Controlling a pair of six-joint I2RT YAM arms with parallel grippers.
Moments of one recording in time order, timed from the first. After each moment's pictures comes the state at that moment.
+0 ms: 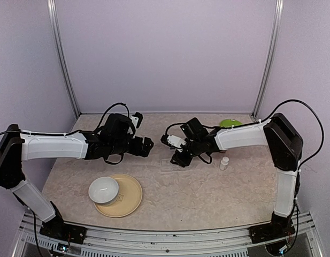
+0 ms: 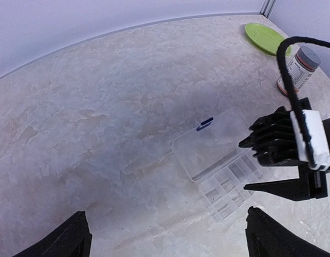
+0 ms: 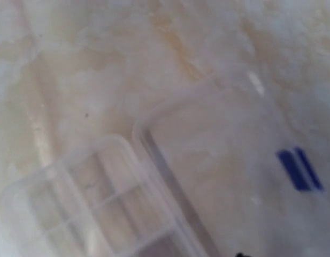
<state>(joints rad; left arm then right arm) -0.79 1.57 1.00 -0.03 -0.21 -0.25 0.77 2.02 1.33 -0.17 -0.11 -0.37</state>
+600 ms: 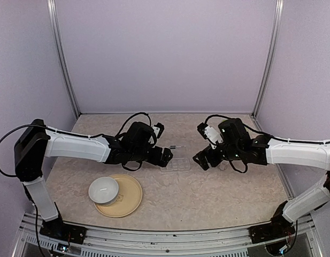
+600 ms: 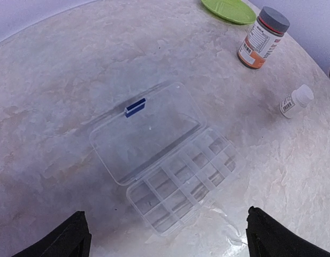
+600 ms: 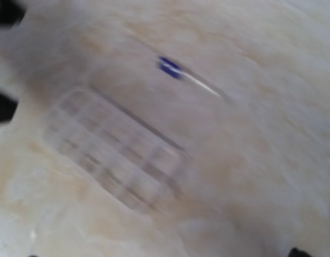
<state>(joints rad) -0.89 1.78 1.12 0.01 -0.14 -0.31 0.77 1.37 0.88 -0.17 0.08 -0.01</state>
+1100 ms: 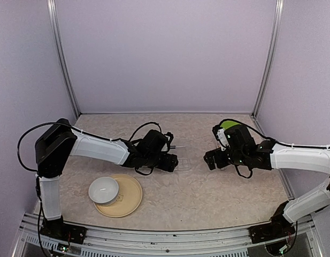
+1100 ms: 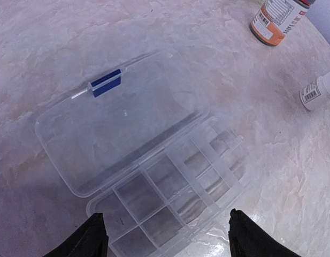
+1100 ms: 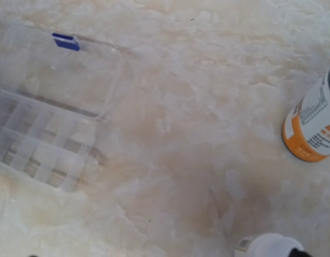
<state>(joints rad) -0.92 1.99 1.24 0.00 -0.13 -0.38 0.73 1.30 0.77 -0.19 0.24 0.22</state>
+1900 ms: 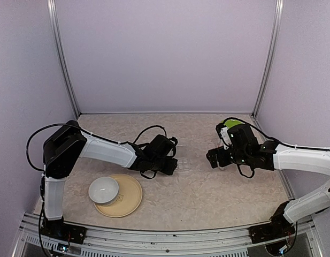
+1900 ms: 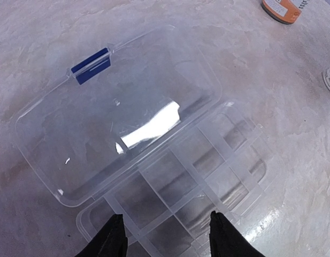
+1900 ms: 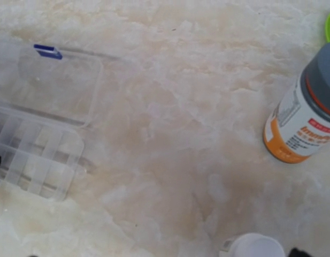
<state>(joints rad) -0.96 2.09 1.32 -0.04 -0.21 -0.33 0.71 1.27 0.75 -0.19 0.27 0.23</state>
